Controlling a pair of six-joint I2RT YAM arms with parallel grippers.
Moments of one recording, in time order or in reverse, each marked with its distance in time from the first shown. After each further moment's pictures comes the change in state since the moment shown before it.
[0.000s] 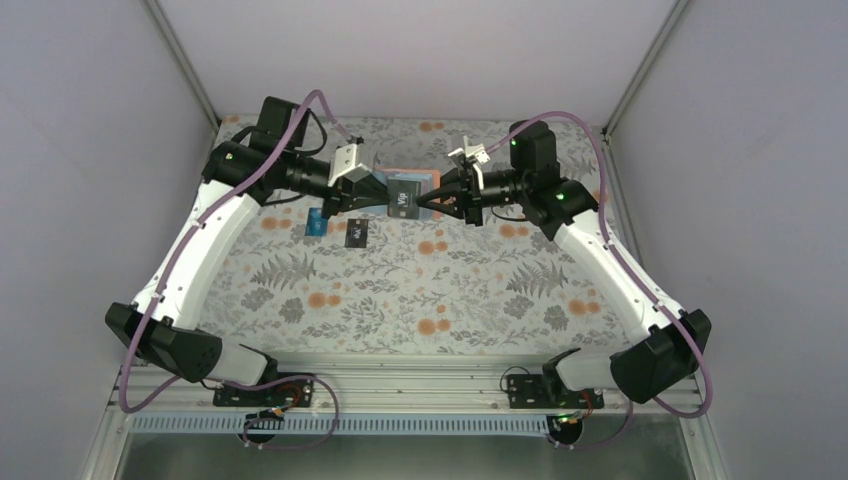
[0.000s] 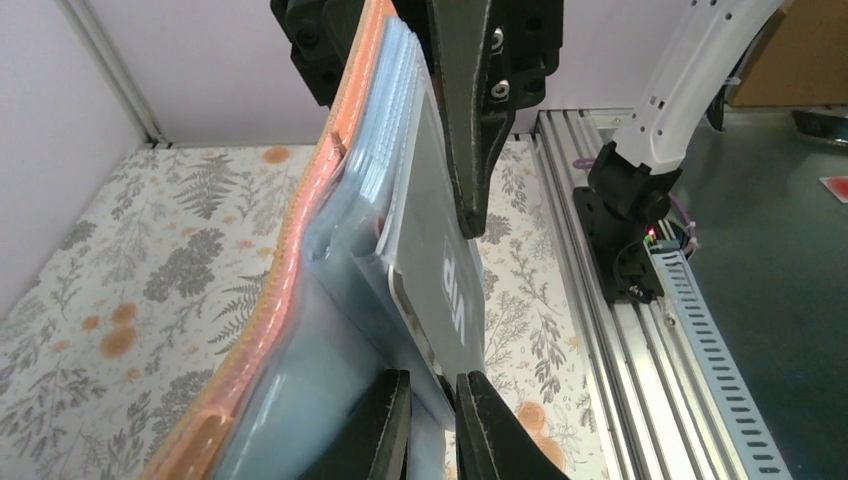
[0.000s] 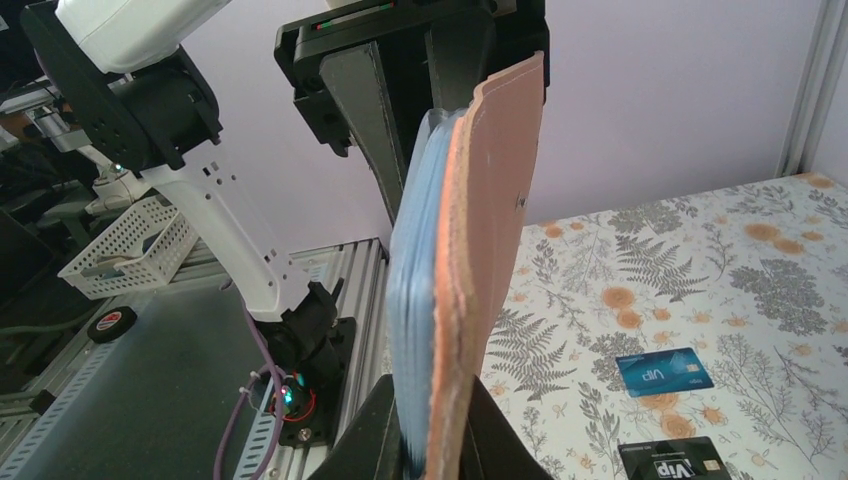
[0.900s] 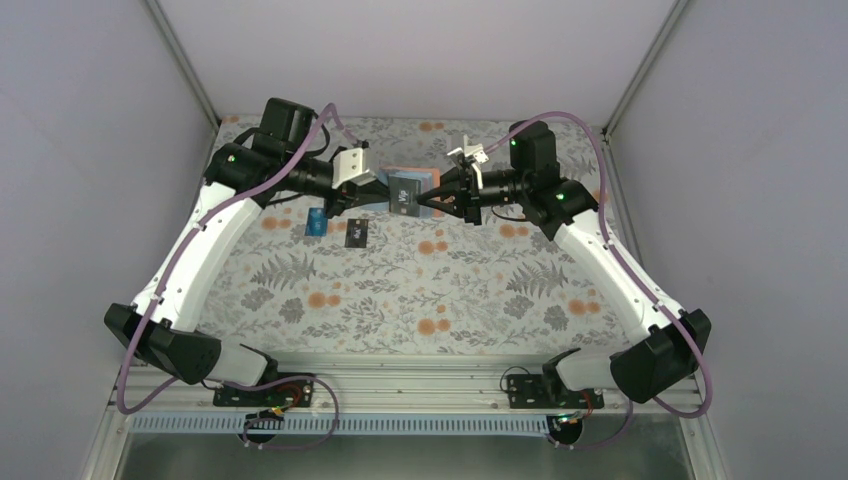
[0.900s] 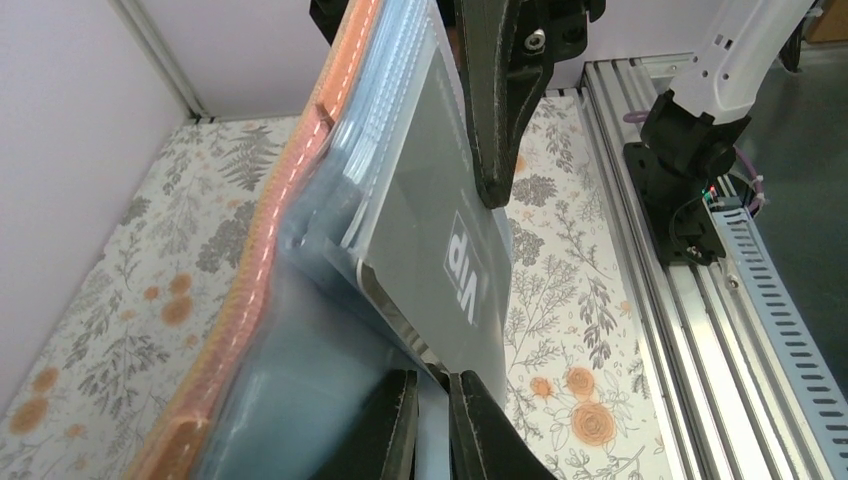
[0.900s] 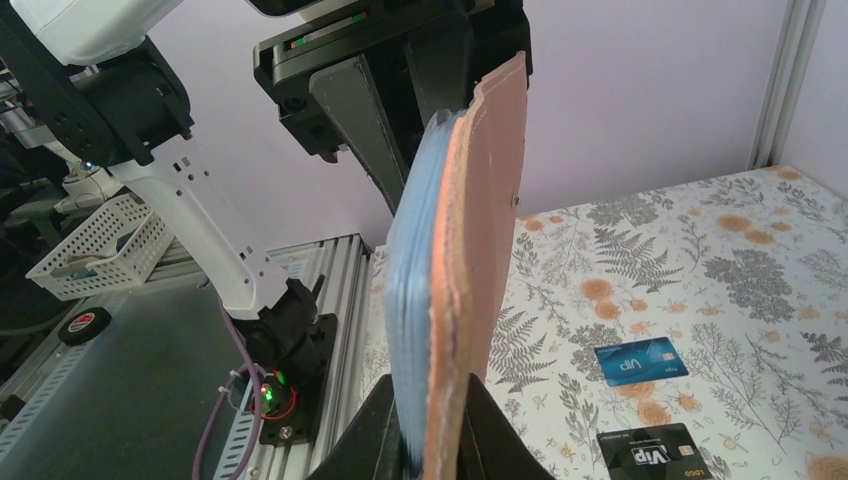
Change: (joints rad) left arm -0.019 -0.006 -0.007 0.026 -0.135 0.039; right arm 0.000 0.000 0.000 -0.007 0.042 -0.011
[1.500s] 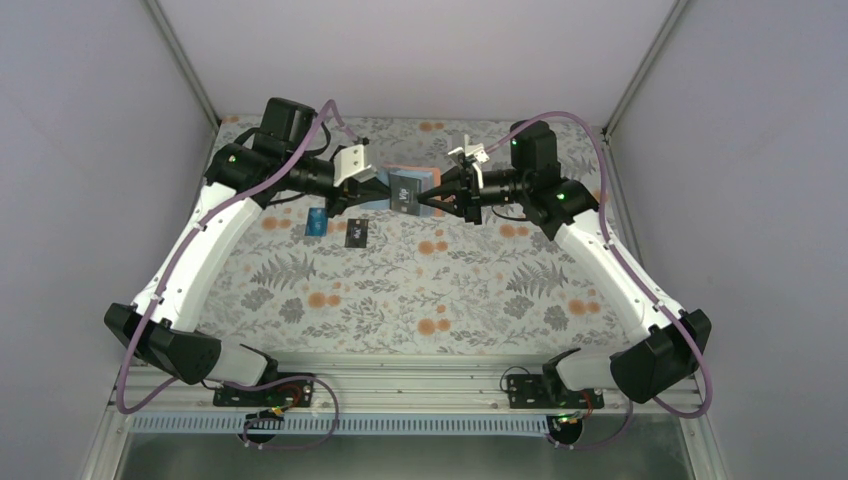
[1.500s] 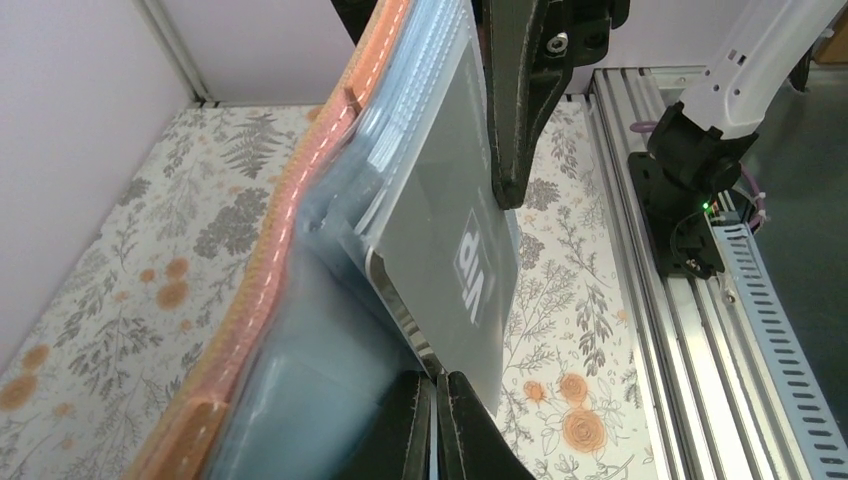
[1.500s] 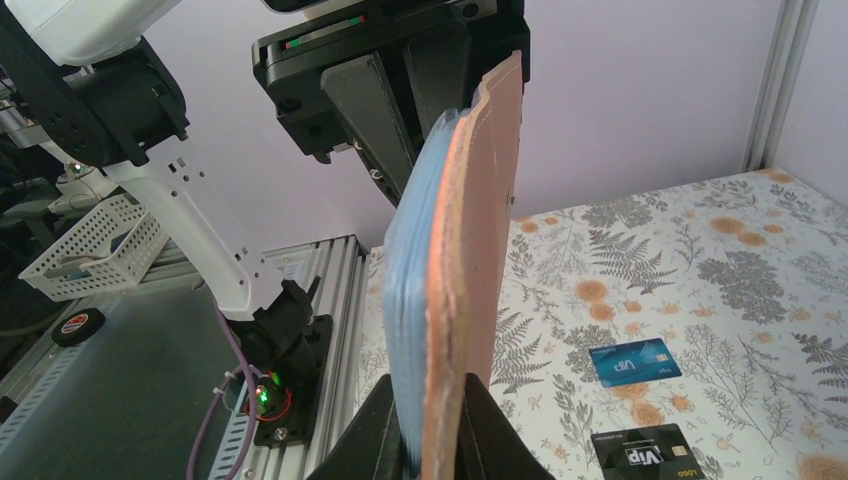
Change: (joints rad) left arm -0.004 0.000 -0.001 0.012 -0.021 -0.063; right arm -0.001 0.000 0.000 0.002 0.002 -0.004
